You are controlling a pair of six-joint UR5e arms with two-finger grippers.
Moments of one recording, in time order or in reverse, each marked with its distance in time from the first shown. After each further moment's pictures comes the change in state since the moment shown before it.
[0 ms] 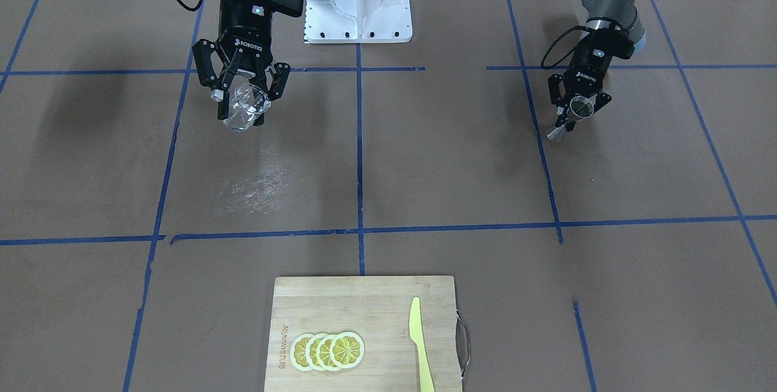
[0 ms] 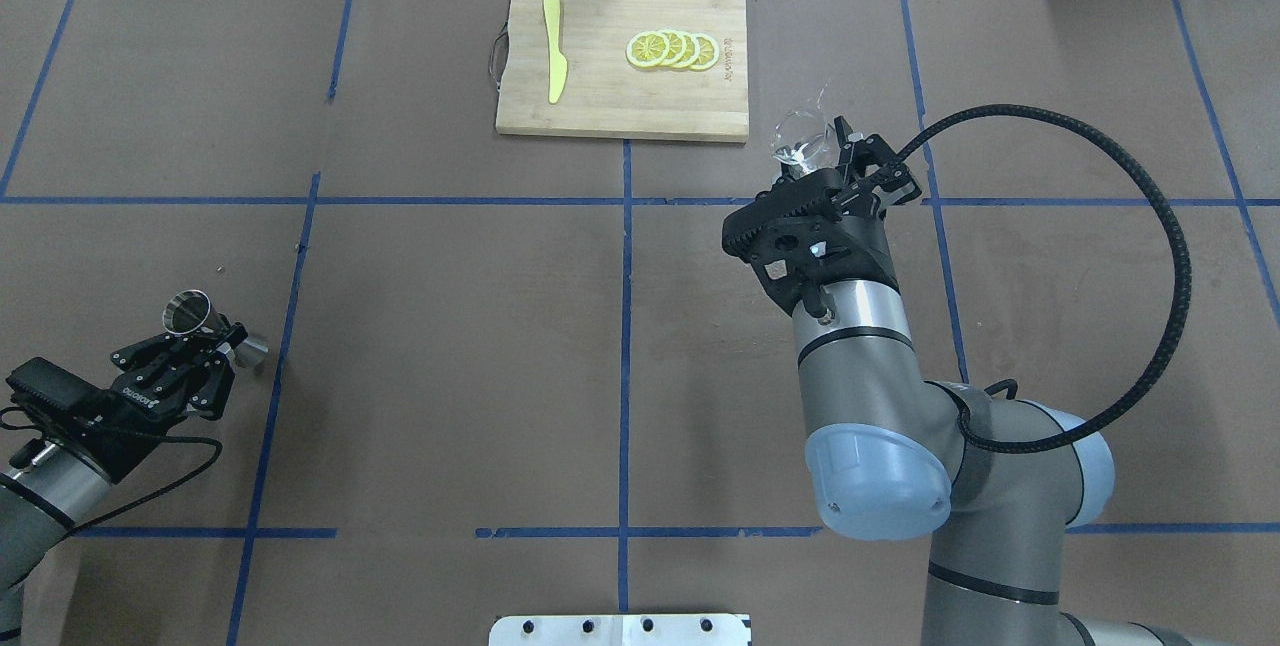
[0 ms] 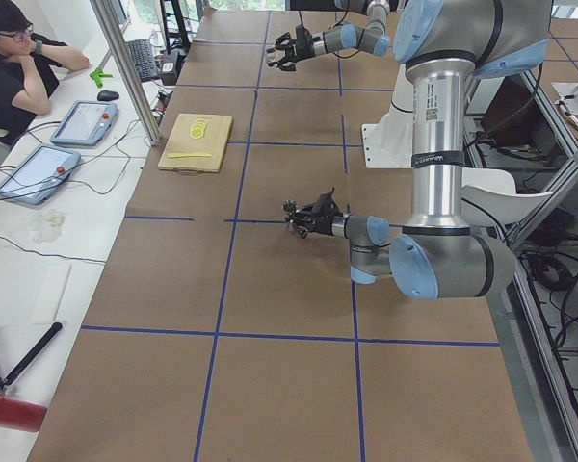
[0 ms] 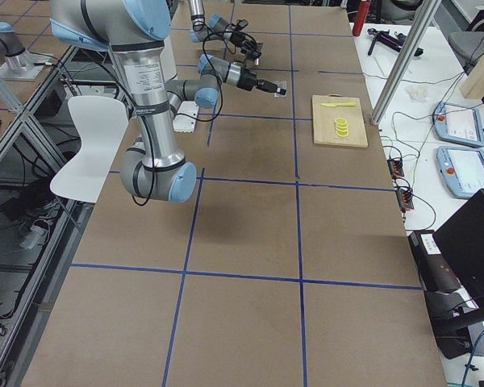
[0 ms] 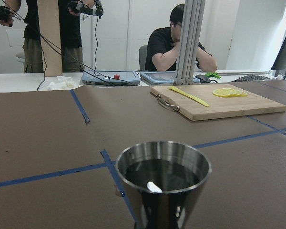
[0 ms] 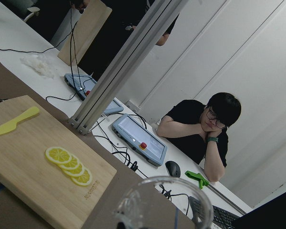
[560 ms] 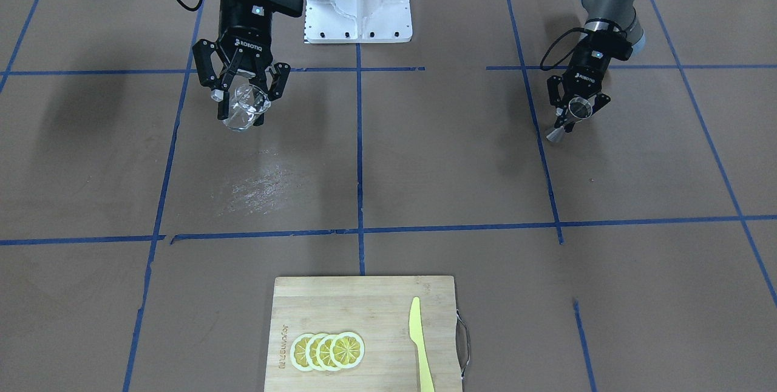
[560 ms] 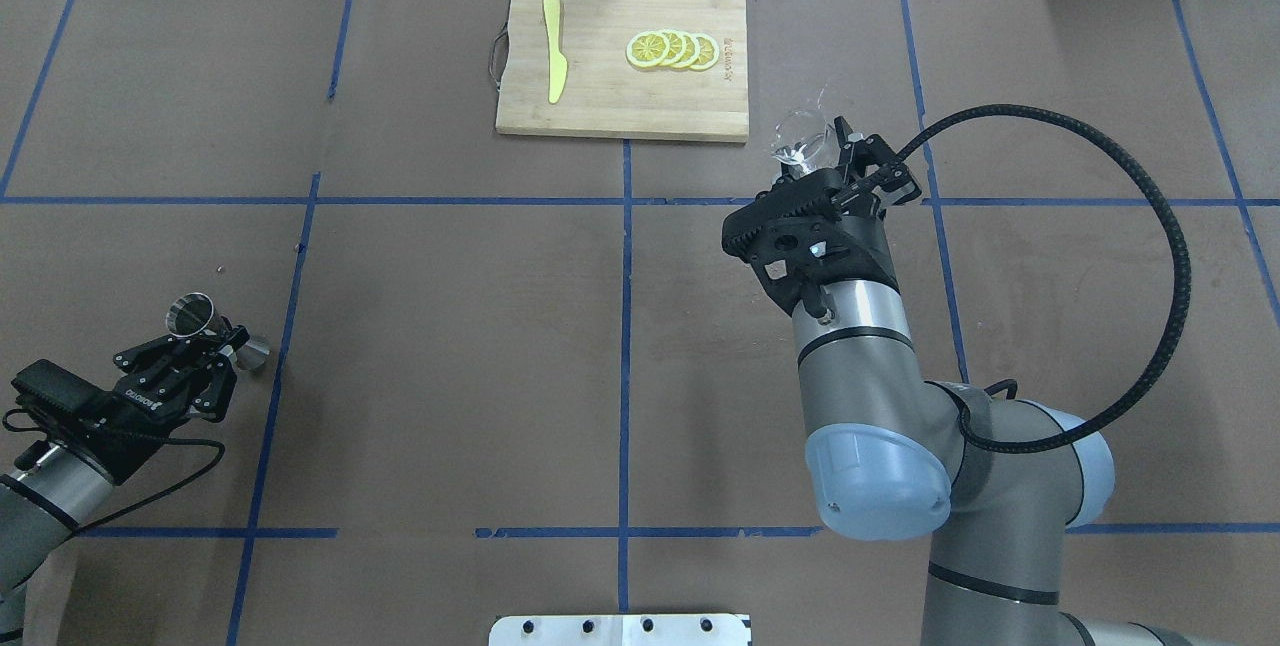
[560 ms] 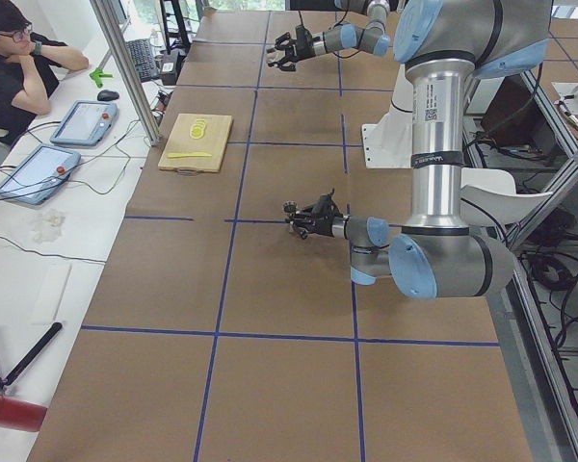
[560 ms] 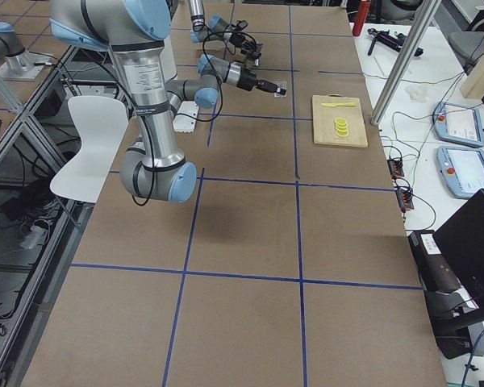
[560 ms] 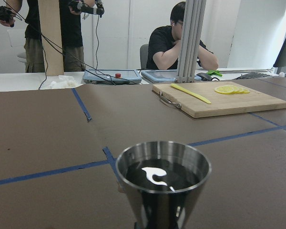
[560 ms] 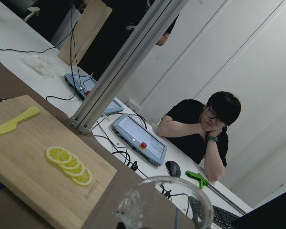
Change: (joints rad) left arm 0.004 -0.005 0.011 0.002 0.002 0.004; right arm 0.000 0.000 0.000 -0.001 0.000 0.000
